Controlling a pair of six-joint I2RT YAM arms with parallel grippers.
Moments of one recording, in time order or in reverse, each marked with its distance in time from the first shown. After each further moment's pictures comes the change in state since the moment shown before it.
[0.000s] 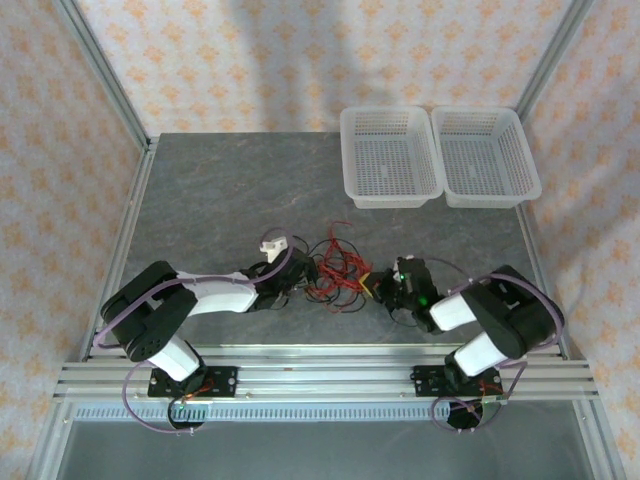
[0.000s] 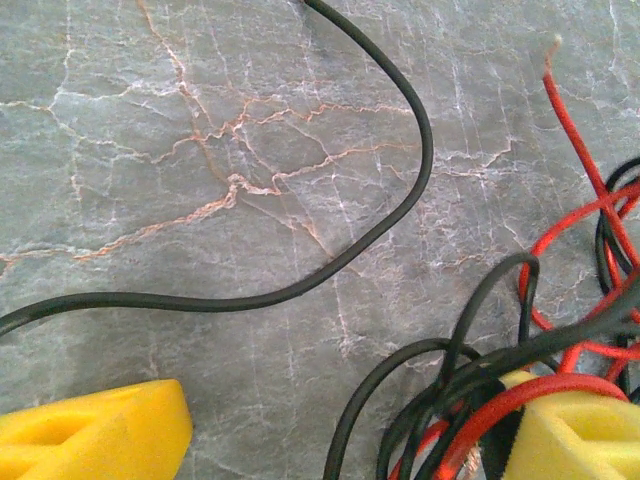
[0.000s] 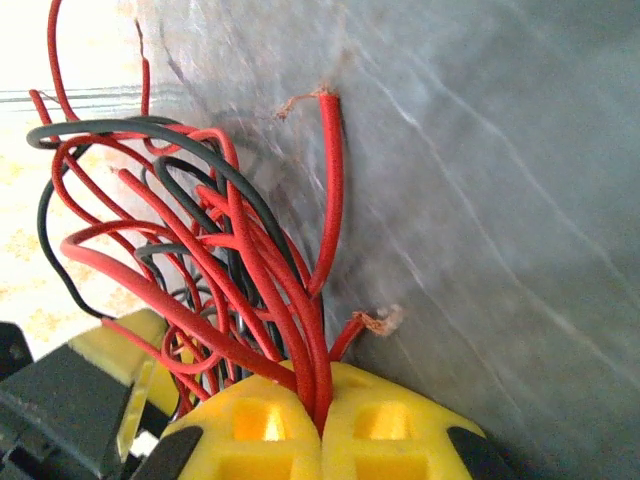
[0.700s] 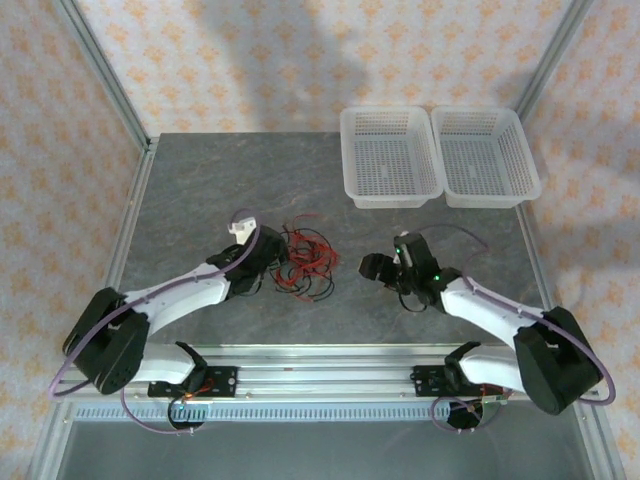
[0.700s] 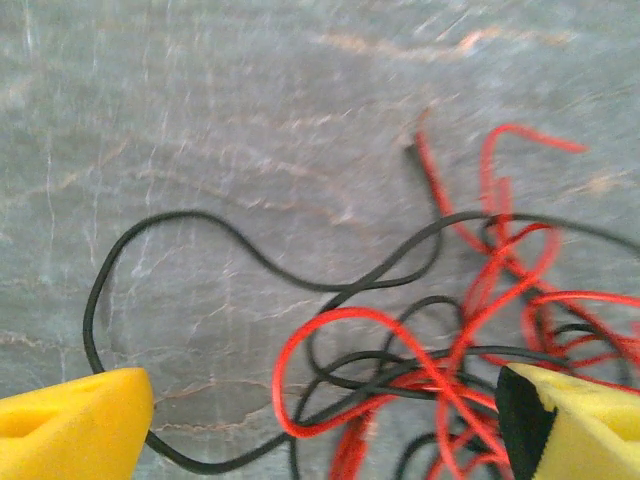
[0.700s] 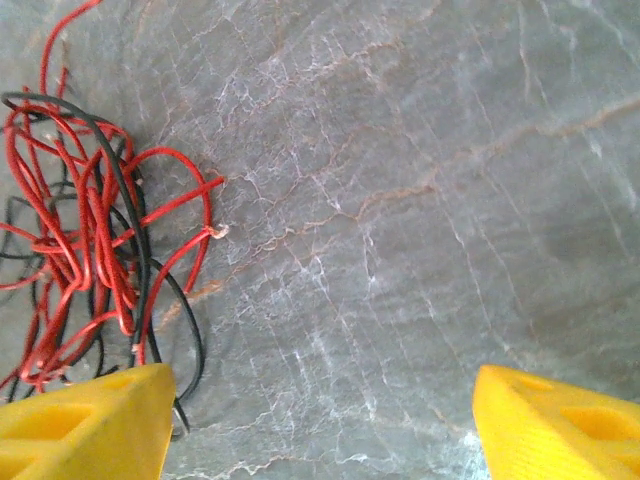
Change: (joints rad) left arm 0.138 -0.286 0.093 -0.362 -0.122 0.143; right arm 0.003 -0.276 0.372 -0.922 0.169 -0.564
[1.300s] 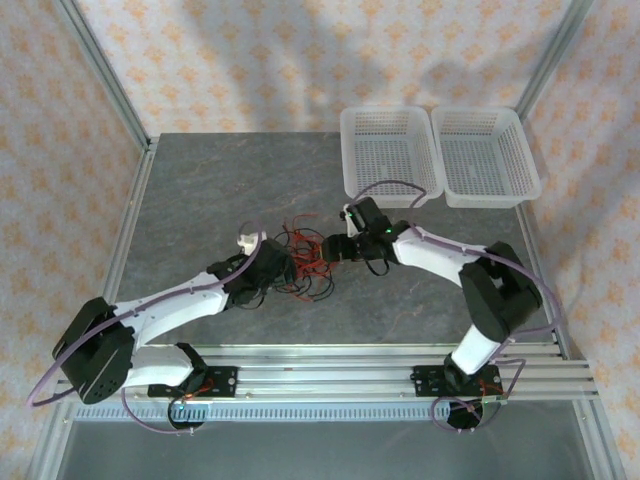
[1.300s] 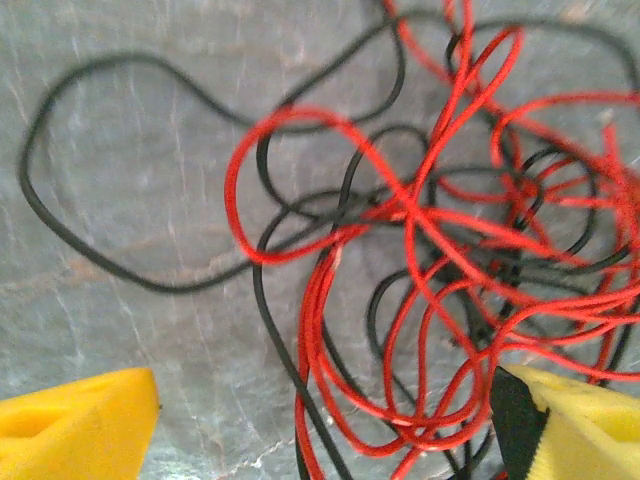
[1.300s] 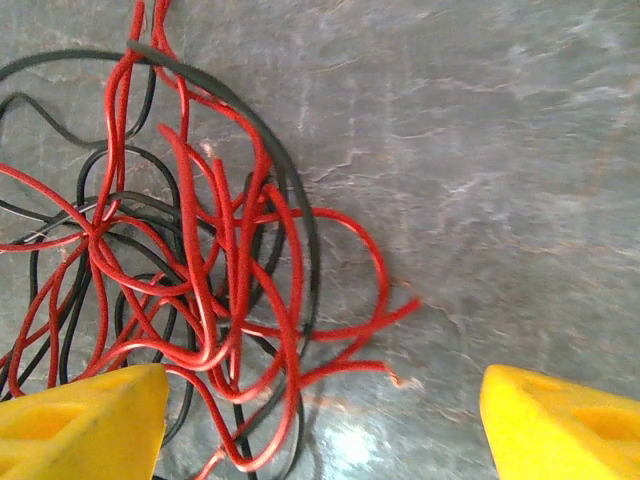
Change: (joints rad) left arm -0.111 -0.034 -0.045 -0.113 0.109 -0.067; right arm 0.117 0.456 0.483 -0.141 -0.034 -0.332
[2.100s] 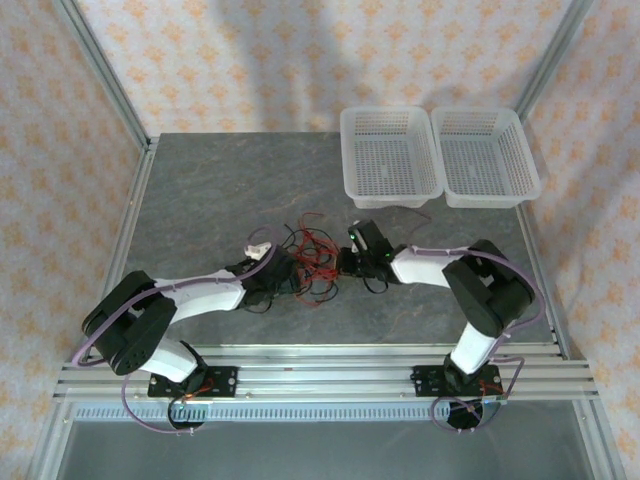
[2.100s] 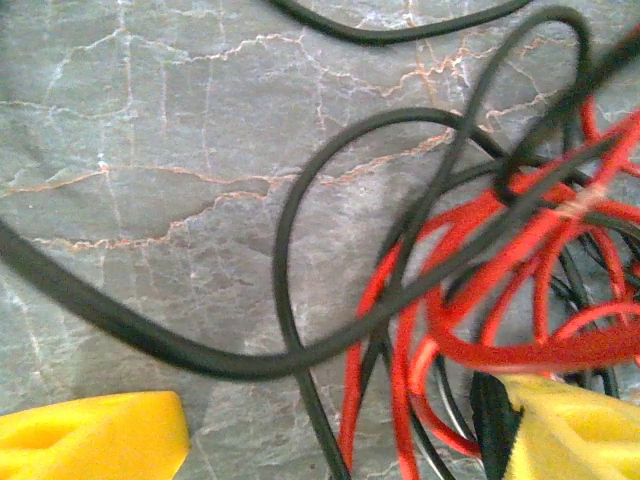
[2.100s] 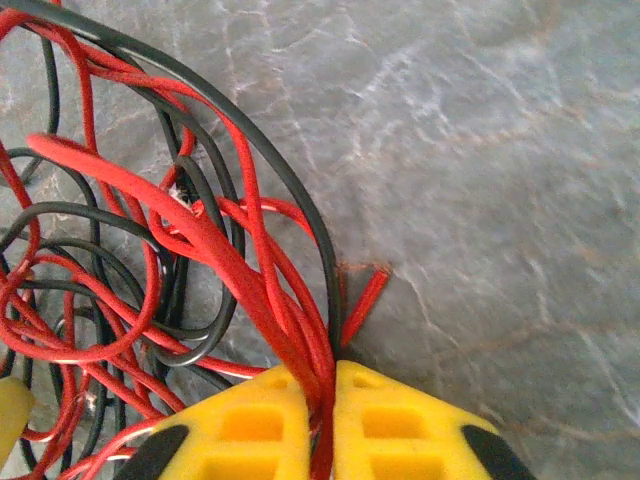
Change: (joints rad) left arm 0.048 0.211 -0.049 0.192 0.071 -0.050; right arm 0.016 0.002 -0.273 0.357 0.041 0.294
